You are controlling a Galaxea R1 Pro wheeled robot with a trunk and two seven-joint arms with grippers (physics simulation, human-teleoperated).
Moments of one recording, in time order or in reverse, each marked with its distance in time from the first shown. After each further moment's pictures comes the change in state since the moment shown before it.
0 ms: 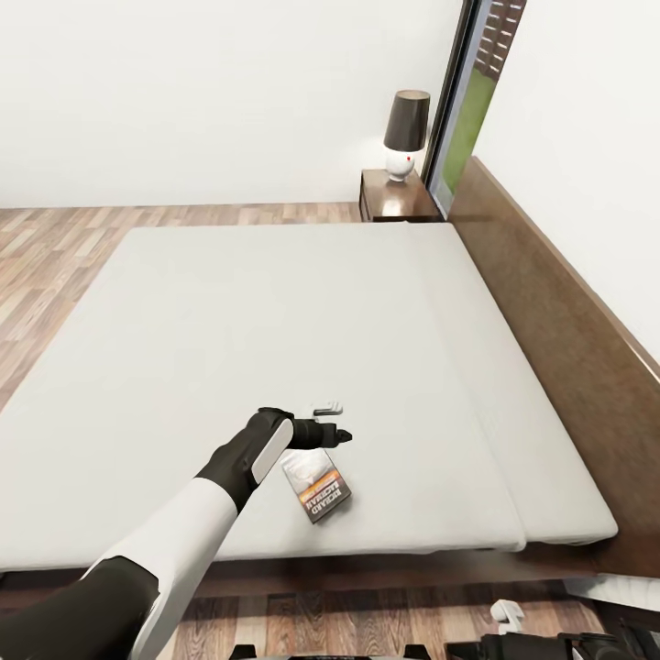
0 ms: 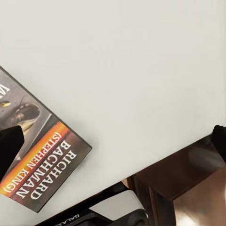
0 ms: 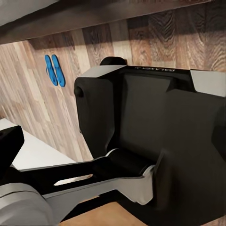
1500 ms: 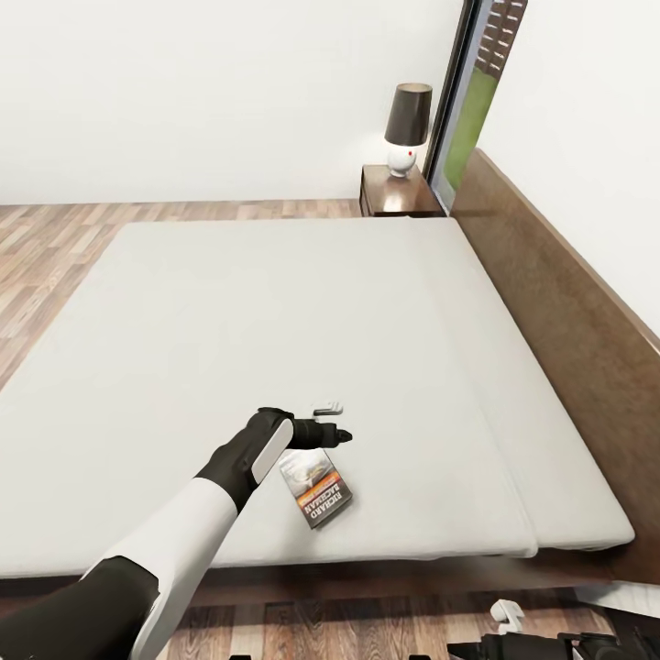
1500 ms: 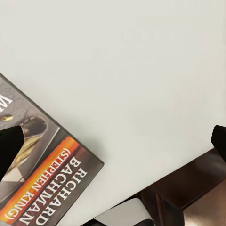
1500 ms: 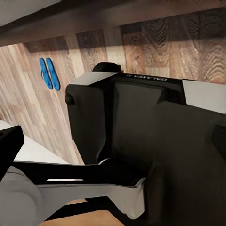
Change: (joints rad) left arm 0.000 0.000 0.000 0.000 0.000 0.000 -0.001; right arm 0.000 0.000 0.000 0.000 0.001 0.000 -0.001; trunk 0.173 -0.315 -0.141
